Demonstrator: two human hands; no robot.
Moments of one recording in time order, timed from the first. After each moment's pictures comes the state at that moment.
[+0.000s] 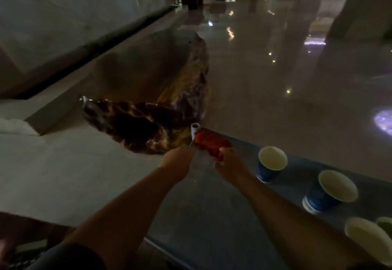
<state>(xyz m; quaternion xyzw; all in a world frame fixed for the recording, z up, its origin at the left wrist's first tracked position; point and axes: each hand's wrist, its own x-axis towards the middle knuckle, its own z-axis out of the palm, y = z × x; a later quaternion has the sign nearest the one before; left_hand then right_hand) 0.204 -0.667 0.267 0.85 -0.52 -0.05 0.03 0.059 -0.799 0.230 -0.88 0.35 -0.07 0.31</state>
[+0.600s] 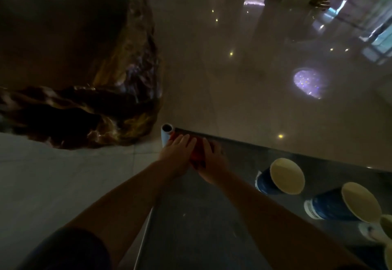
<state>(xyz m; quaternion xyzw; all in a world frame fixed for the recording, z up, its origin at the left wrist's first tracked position) 0.320 -0.823 0.147 0.71 -0.70 -0.08 -0.01 0.168 -0.873 0.141 -0.86 0.48 -0.01 0.18</state>
